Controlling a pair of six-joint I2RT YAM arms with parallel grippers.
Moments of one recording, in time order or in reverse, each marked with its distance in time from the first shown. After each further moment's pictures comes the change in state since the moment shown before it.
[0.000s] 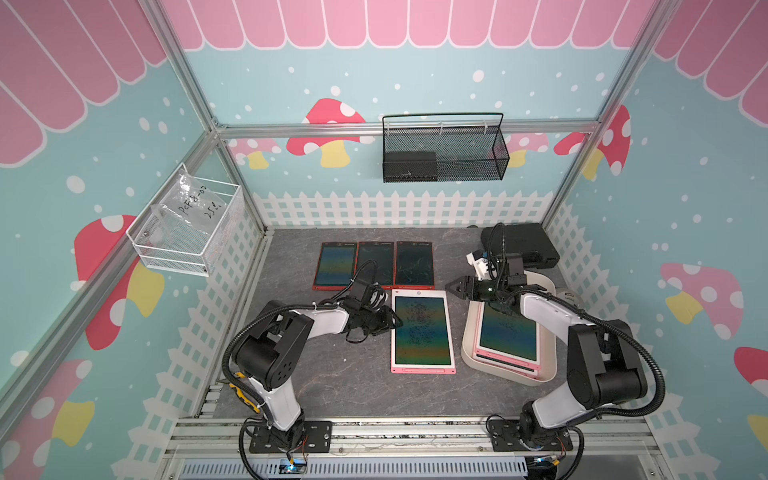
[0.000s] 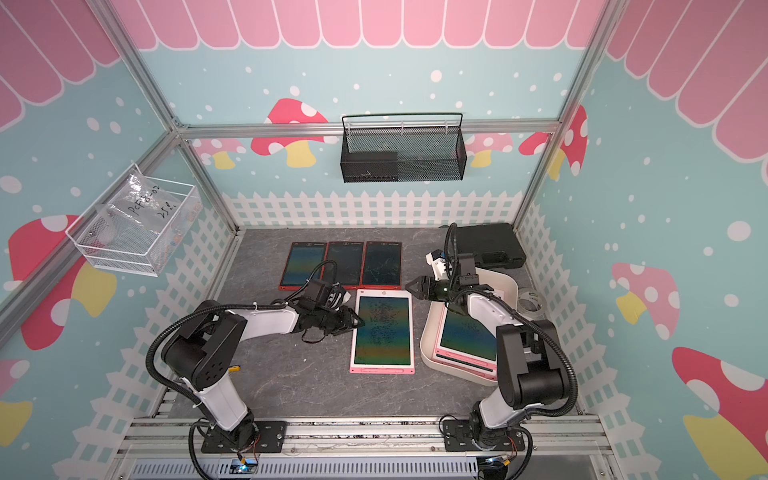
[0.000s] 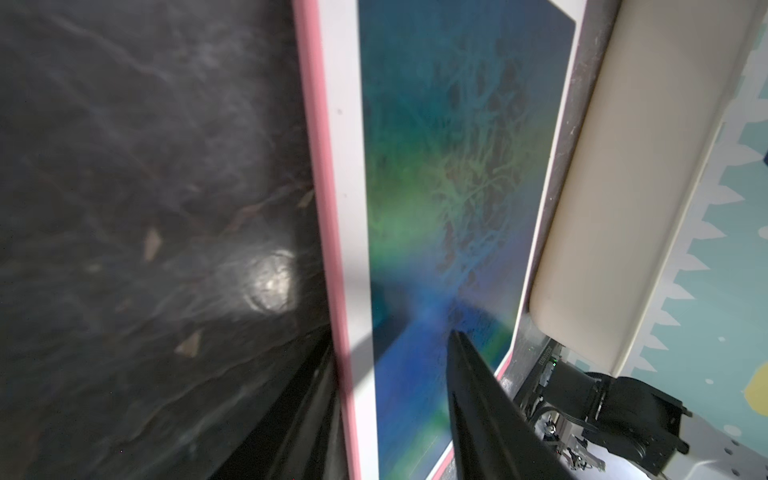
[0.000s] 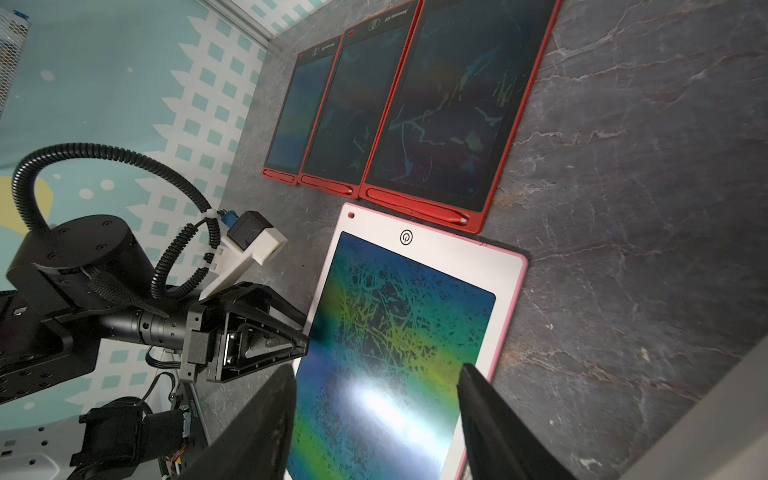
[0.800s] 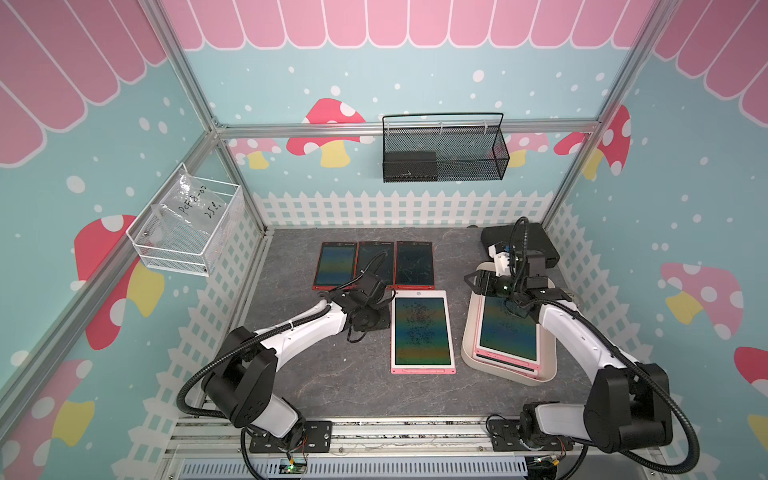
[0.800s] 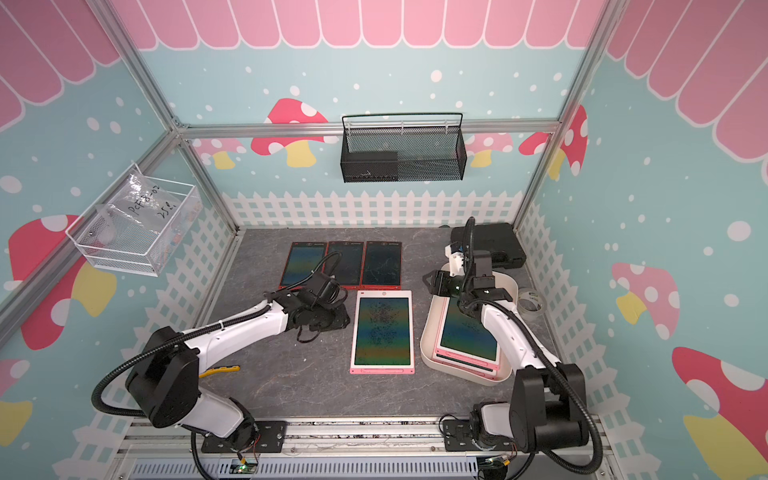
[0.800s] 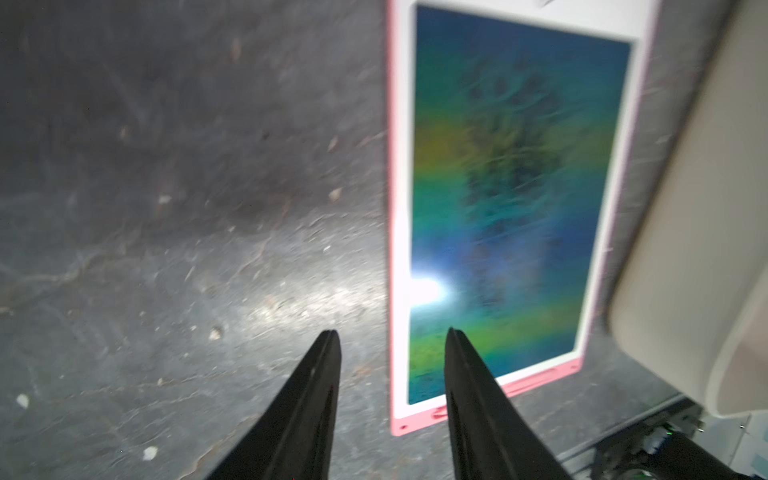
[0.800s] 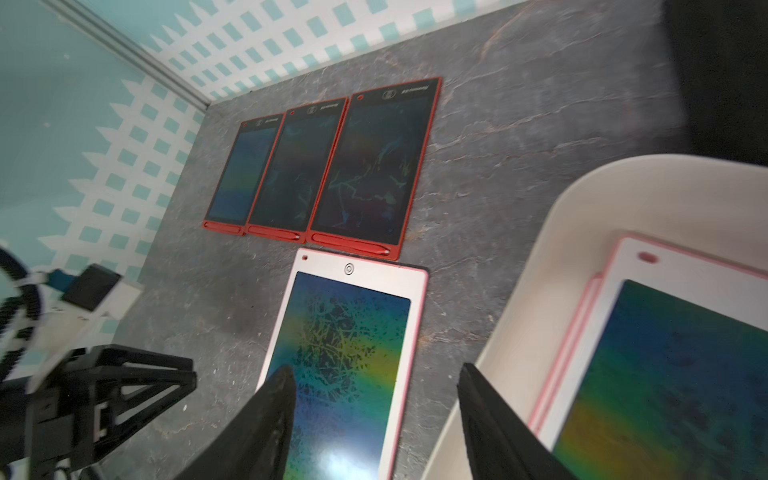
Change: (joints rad) left arm -0.165 -0.232 0.236 -0.517 -0.456 0.026; right arm -0.066 -0.272 -0.001 -0.163 0.287 -0.032
